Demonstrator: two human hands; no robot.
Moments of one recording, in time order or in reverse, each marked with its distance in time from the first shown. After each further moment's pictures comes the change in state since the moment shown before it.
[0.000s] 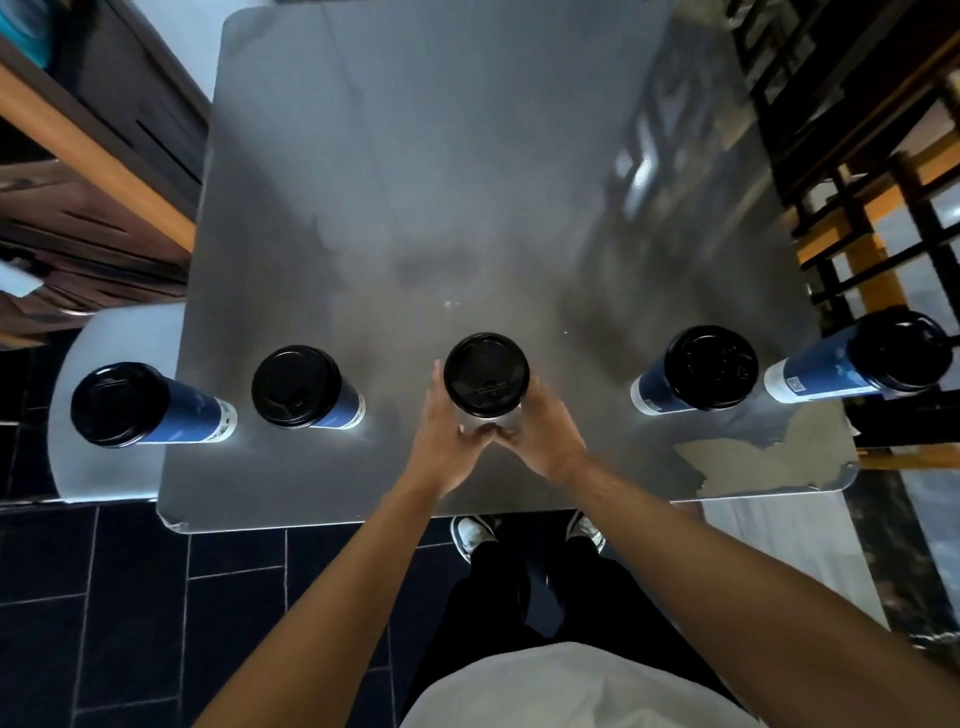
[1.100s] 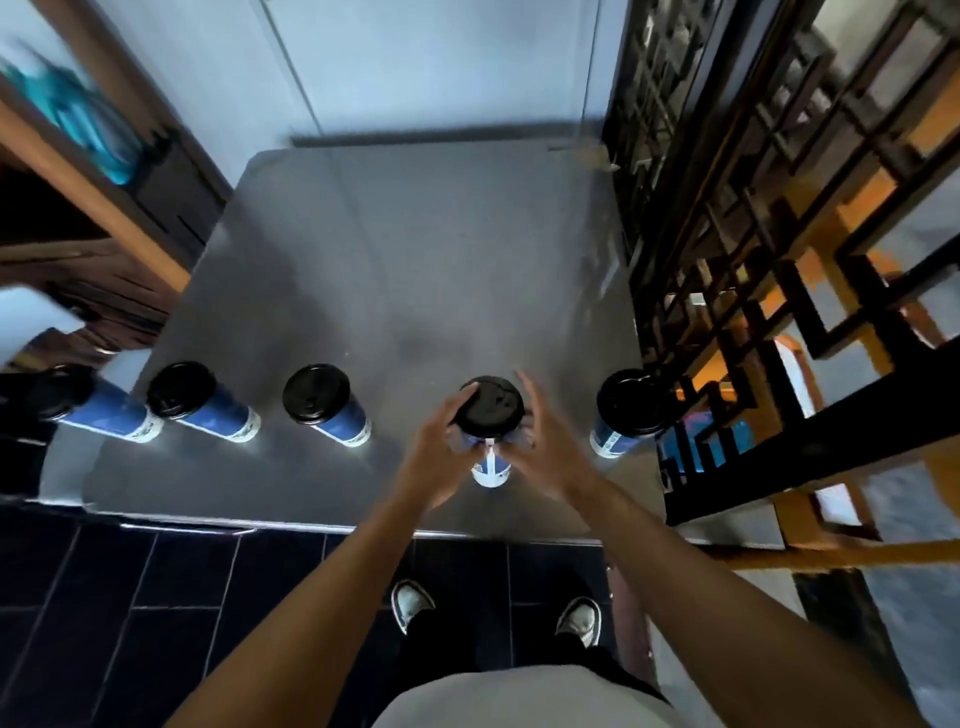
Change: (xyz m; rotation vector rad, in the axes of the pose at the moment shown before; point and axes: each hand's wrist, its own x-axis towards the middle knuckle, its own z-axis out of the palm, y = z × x) left_hand -0.065 0.177 0.175 -0.201 0.127 0.279; right_hand -0.070 0.130 -0.228 0.350 -0.124 -0.173
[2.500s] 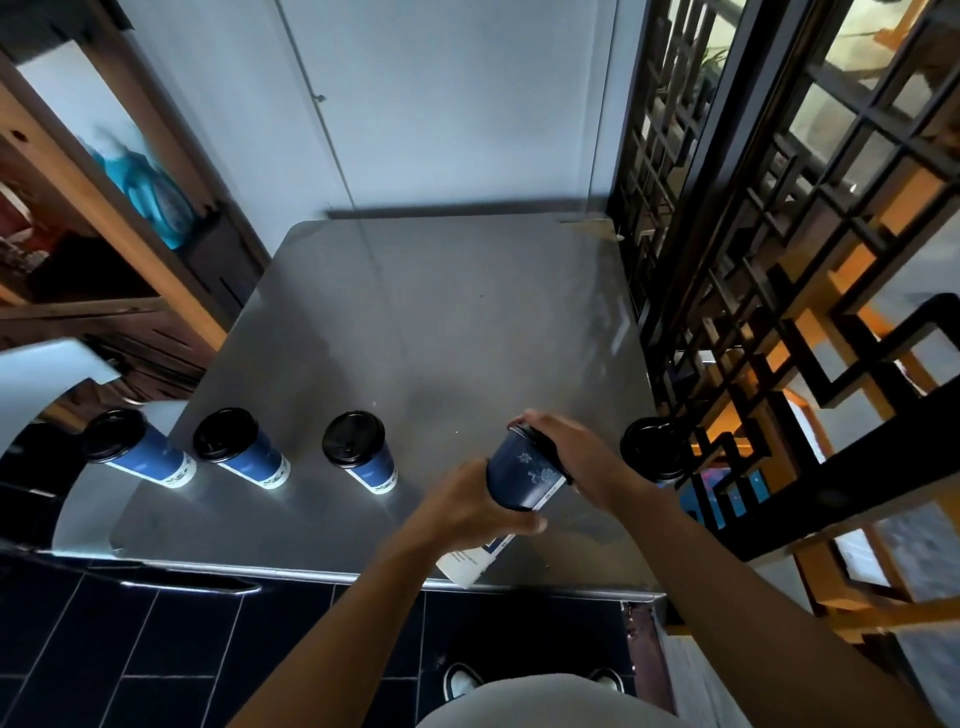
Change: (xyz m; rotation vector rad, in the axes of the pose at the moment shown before) left_hand -0.036 0.084 -0.036 0.408 -0.259 -0.175; right_hand 0.009 -0.084 -0.011 0.278 0.001 0.203
